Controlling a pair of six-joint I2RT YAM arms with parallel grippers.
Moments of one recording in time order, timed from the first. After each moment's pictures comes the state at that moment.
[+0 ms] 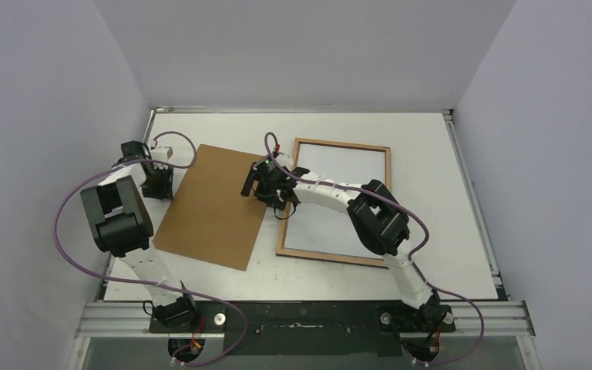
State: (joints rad) left arm 0.36 1.91 1.24 -0.49 0.17 0.37; right arm 0.88 2.22 1.70 -0.35 0.07 1.09
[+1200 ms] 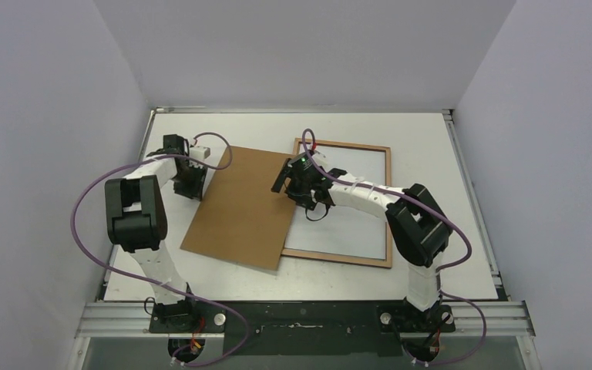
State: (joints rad) left arm 0.10 1.90 1.25 -0.60 0.13 0.30; right arm 0.77 1.92 1.34 -0.29 0.08 1.09
